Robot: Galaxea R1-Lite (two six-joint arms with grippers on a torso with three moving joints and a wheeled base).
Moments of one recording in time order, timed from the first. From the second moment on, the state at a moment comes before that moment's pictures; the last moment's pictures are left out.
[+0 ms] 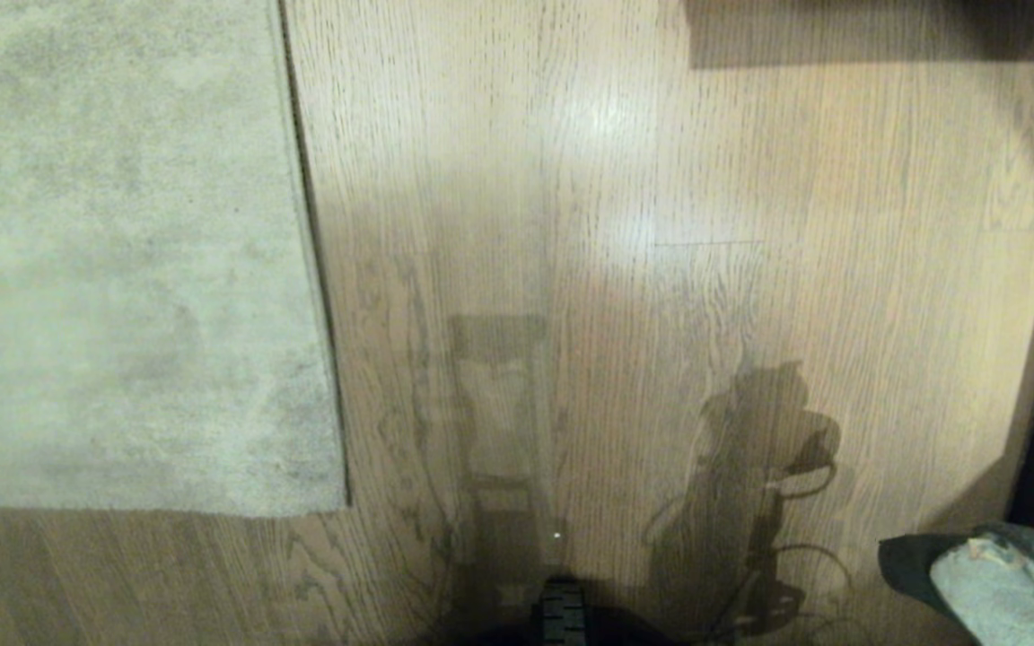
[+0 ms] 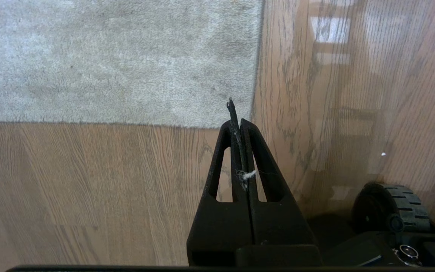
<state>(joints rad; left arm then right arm) 0.00 0.00 0.00 0.00 0.02 -0.05 0.01 0.00 0.00 -0.01 -0.04 0.06</state>
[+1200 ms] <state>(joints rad) 0.00 0.00 0.00 0.00 0.02 -0.05 0.01 0.00 0.00 -0.01 -0.04 0.06</state>
